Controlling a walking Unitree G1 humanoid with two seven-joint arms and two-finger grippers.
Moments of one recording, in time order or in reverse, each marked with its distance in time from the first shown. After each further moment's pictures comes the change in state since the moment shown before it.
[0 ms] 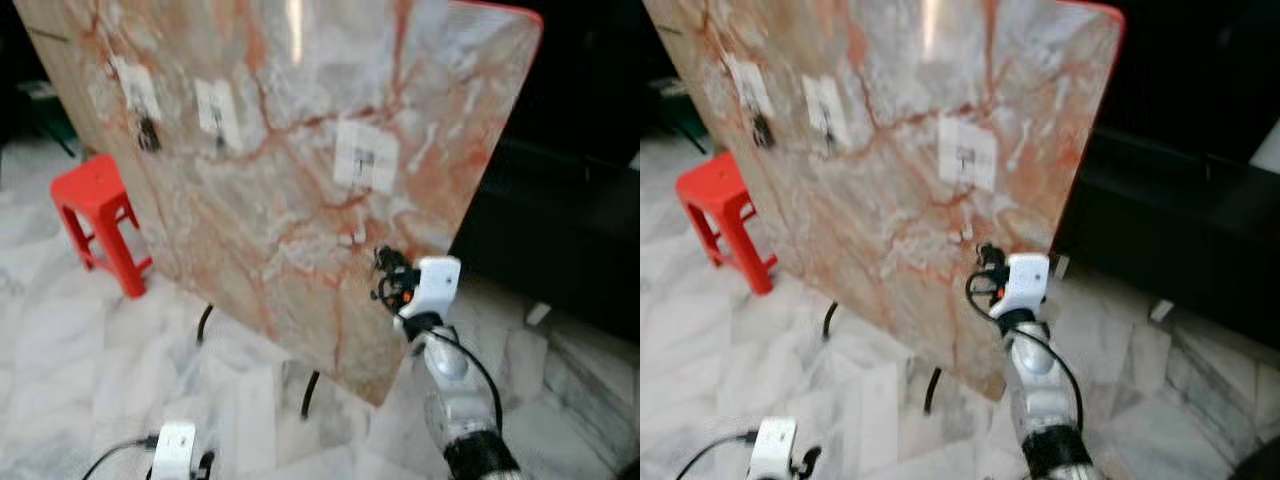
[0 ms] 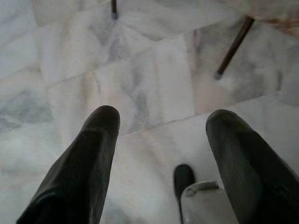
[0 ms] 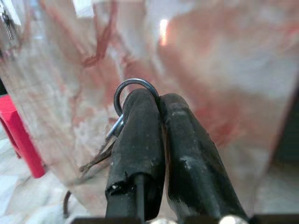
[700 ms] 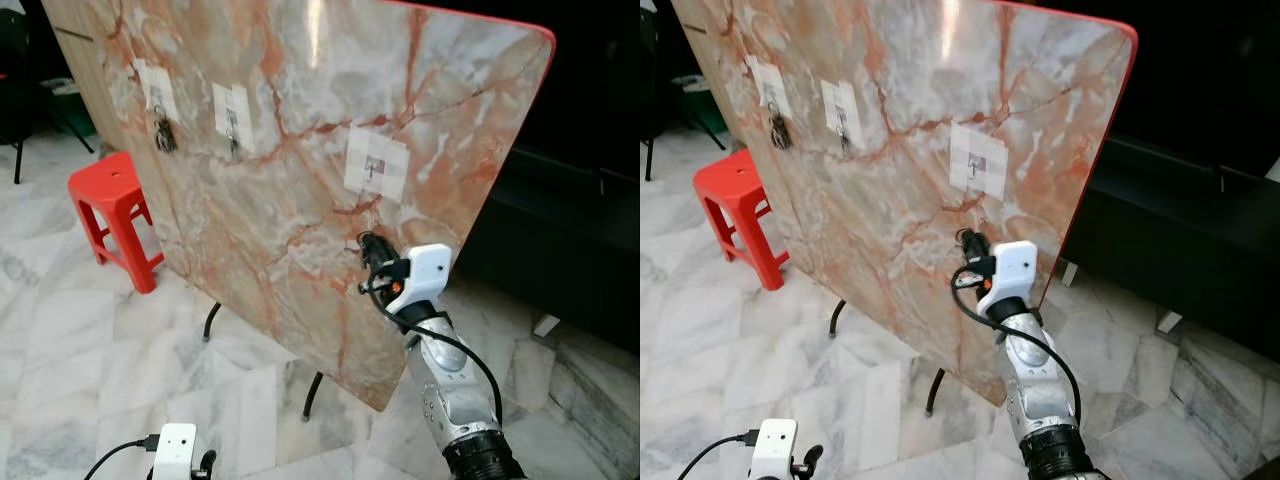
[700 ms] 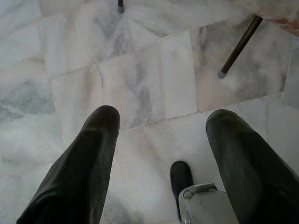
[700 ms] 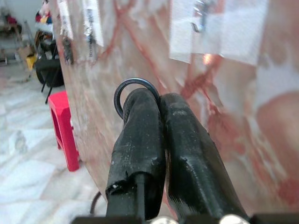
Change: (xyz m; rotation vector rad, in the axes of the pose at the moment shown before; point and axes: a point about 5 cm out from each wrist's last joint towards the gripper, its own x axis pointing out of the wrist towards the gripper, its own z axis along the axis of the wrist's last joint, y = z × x) left arm 0.000 0.006 0.000 -0.006 0.001 0.014; right arm -0.001 0.038 0.028 -0.066 -0.055 0.208
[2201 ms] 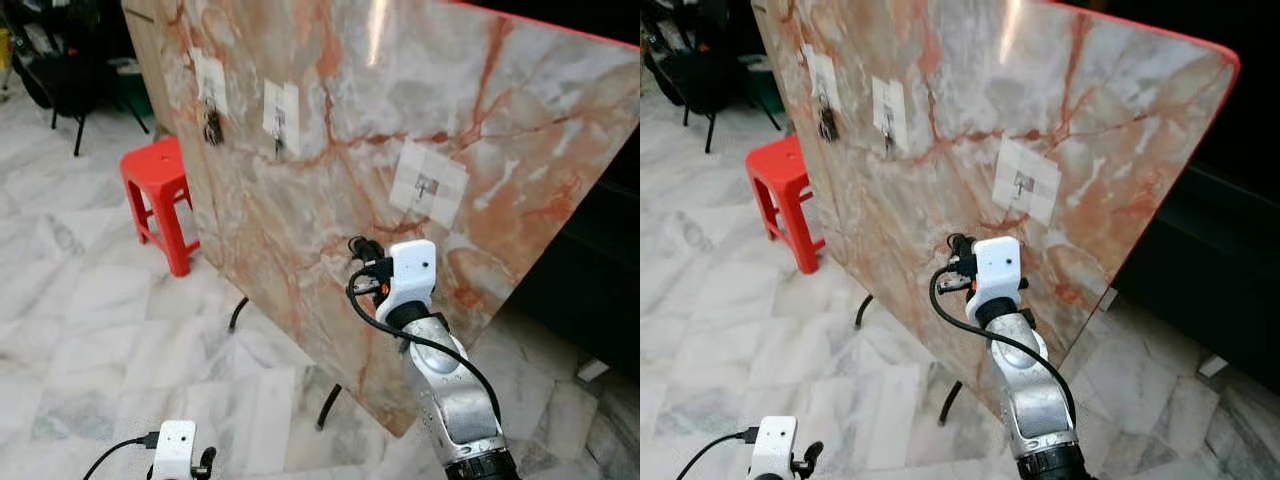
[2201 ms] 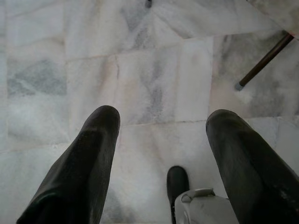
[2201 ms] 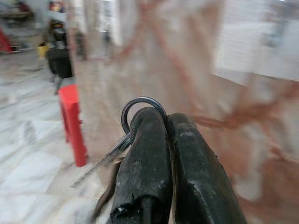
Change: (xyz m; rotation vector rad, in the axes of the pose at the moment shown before) left arm 0.001 0.002 0.002 -0.008 -0.003 0.010; right arm -0.007 0.001 0.009 0.006 0.117 -0.180
